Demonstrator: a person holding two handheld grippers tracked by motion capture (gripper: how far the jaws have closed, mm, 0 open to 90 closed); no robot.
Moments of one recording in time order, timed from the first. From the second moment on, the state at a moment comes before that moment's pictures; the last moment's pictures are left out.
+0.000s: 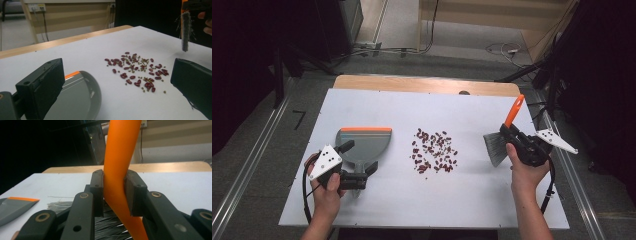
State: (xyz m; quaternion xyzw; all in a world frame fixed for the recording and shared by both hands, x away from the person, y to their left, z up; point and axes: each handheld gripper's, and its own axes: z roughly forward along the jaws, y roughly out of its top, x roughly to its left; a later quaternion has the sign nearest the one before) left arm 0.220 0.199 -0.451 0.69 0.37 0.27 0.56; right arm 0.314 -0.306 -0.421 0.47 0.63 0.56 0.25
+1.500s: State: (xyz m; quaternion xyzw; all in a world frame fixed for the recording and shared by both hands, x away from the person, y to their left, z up) left arm 0.240 0.103 -0.432 0.71 0.33 0.19 0.59; right arm 0.279 -0.206 -0.391 0.39 0.66 0.61 0.21
